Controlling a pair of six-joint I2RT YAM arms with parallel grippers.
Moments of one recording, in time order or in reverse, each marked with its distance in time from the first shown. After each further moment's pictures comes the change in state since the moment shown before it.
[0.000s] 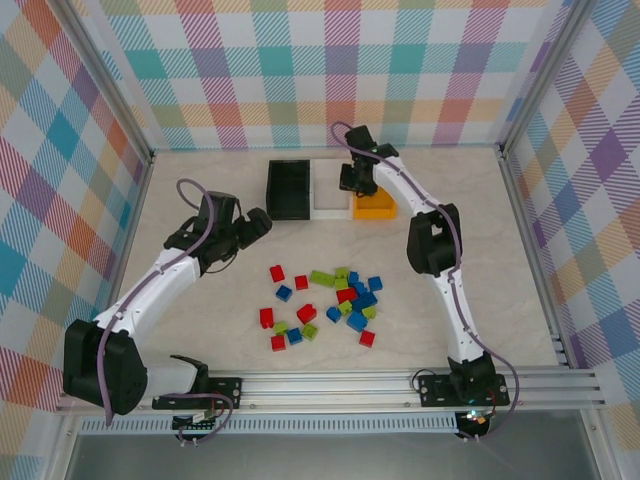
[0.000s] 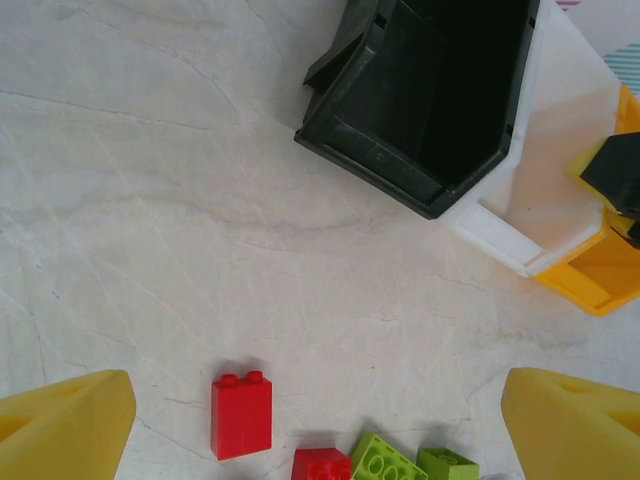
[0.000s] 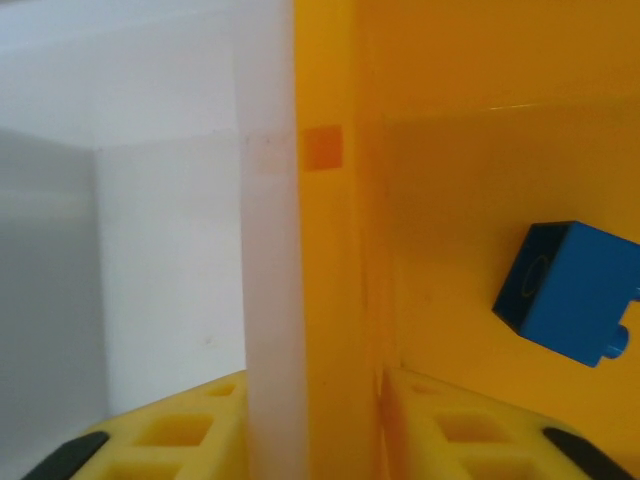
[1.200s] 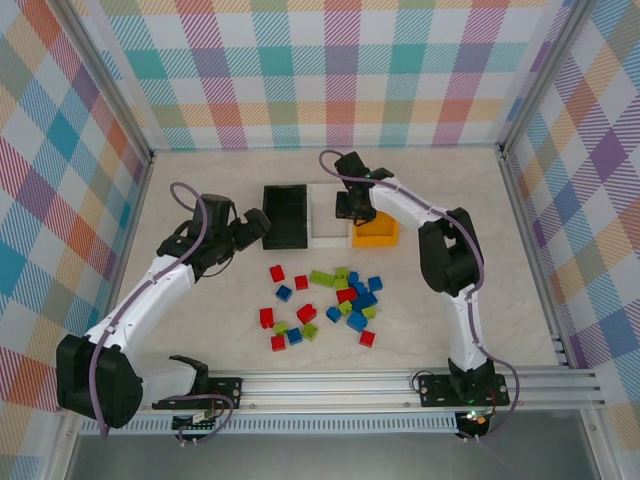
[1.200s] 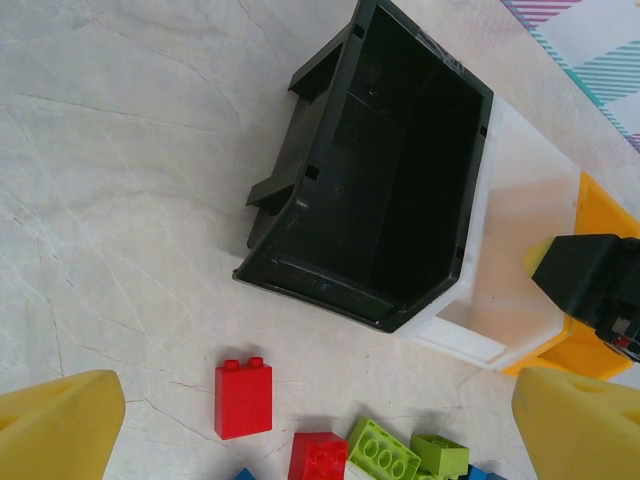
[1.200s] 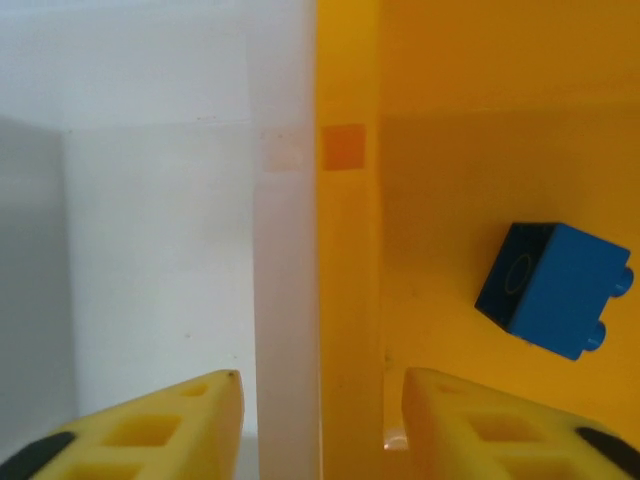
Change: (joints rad) left arm 0.000 -0.066 -0.016 -0.026 -0.003 0.000; right arm 0.105 -0.344 -0.582 0.175 0.087 0.028
